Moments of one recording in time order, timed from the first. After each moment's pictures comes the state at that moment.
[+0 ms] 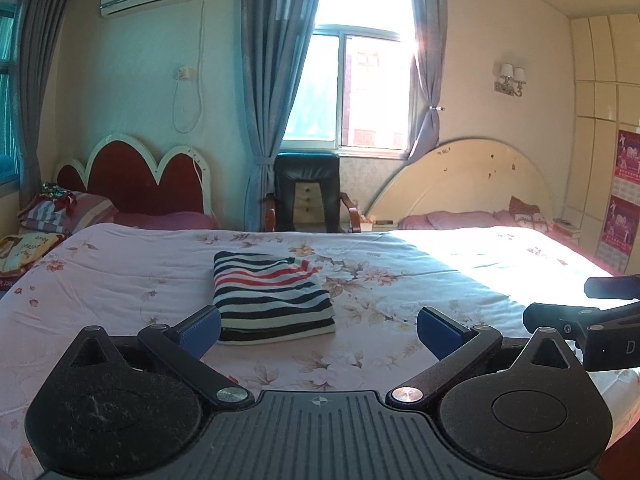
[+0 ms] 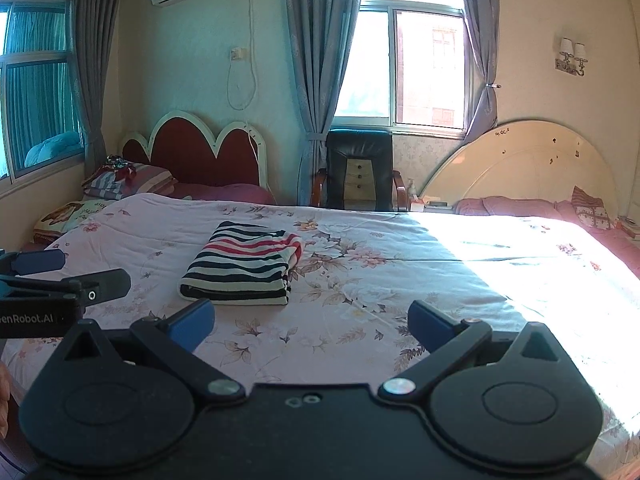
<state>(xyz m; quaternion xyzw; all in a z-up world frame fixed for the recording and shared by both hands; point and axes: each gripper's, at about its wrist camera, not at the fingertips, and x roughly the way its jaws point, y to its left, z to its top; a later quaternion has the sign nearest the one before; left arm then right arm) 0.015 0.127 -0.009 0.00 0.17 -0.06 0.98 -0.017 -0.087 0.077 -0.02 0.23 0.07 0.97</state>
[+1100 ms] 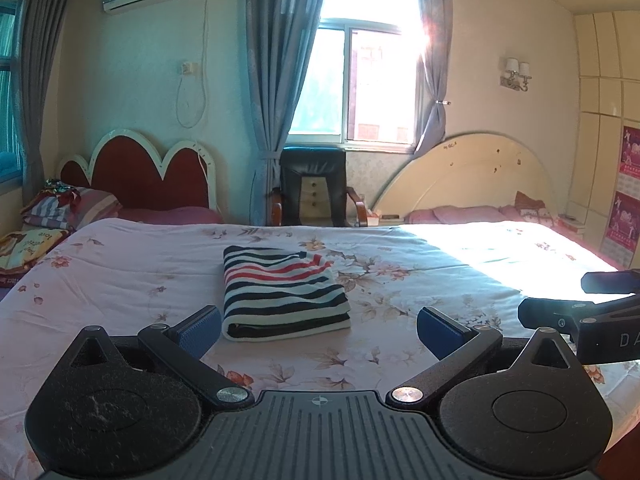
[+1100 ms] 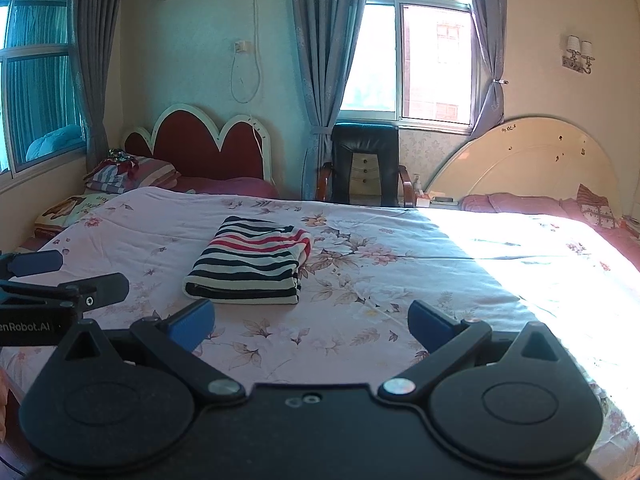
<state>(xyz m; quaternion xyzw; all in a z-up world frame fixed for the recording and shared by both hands) 0.024 0.137 -0.014 0.00 0.18 -0.05 0.98 -0.004 -0.074 0.075 -0.03 0.24 0.08 0.97</state>
